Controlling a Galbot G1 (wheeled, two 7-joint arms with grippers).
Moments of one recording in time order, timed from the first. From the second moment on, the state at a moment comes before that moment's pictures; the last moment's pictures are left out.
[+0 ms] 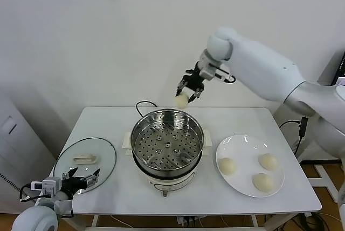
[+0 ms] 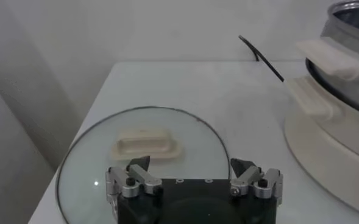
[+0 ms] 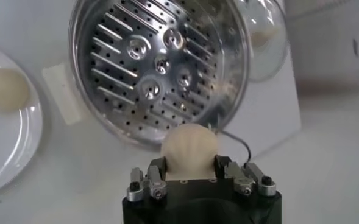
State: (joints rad) left arm 1.48 -0.91 -0.56 -1.99 -0.71 0.51 -0.20; right arm 0.47 1.21 -0.91 1.01 -0.13 0.81 -1.22
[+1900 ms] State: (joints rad) left arm 1.49 -0.90 -0.56 -1.99 -0.71 0.51 -0.20; right arm 0.55 1.14 -1.06 1.06 0.01 0.82 -1.28
